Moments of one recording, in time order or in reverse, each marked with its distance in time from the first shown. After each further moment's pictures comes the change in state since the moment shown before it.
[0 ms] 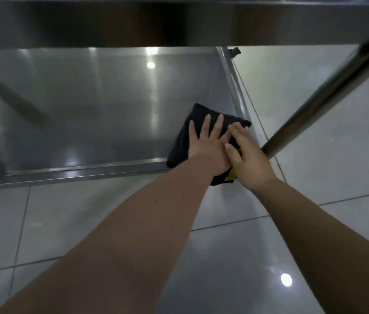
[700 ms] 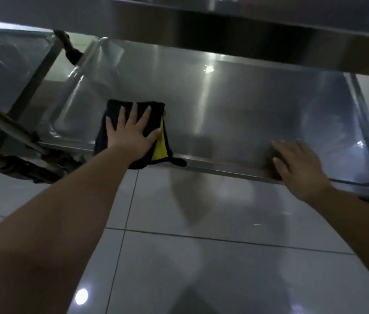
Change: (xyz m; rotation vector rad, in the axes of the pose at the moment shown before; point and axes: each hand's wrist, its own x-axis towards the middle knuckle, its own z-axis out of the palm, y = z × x) left_hand -0.212 -0.424 0.048 -0.204 0.082 -0.623; right_hand 0.027 -0.122 0.118 -0.558 -0.176 -0.214
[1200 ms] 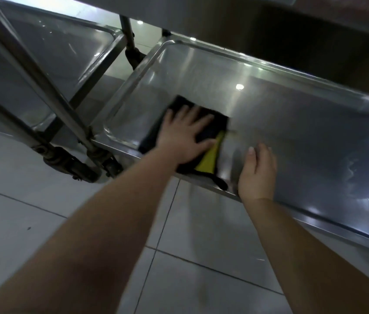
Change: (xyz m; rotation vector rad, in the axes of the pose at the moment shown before) left_hand 0.040 -0.034 -0.010 -0.043 0.095 0.196; right_hand 0.088 -0.229 0.070 0.696 0.386 0.160
